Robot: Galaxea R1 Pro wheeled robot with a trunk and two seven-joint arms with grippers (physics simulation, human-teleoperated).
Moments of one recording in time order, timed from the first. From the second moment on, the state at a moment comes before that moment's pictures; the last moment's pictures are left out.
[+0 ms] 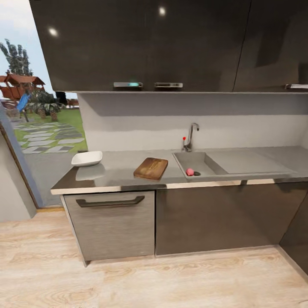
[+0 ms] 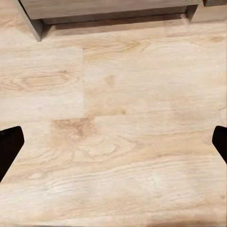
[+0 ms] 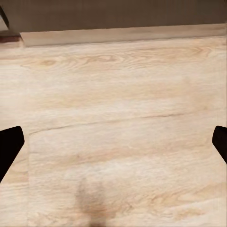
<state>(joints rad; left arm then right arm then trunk) 0.00 0.04 0.01 -0.49 0.00 -0.33 0.00 0.00 -0.03 -0.01 -0.61 0.00 -0.26 -0.08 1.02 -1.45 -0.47</state>
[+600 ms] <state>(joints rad) 0.00 0.04 0.01 -0.49 0.00 -0.33 0.00 0.00 -0.03 -0.01 -0.61 0.00 -0.26 -0.08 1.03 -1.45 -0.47</state>
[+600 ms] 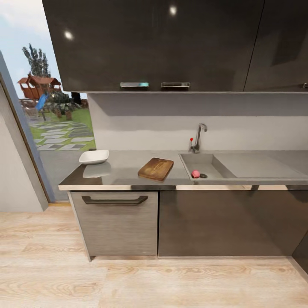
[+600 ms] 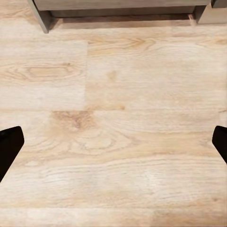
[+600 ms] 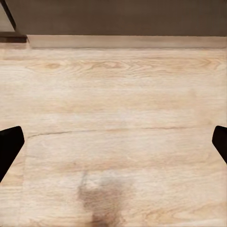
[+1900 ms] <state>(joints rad) 0.00 0.04 0.01 -0.49 0.00 -0.33 0.00 0.00 -0.03 -0.01 -0.61 0.00 -0.26 -0.08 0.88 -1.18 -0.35</state>
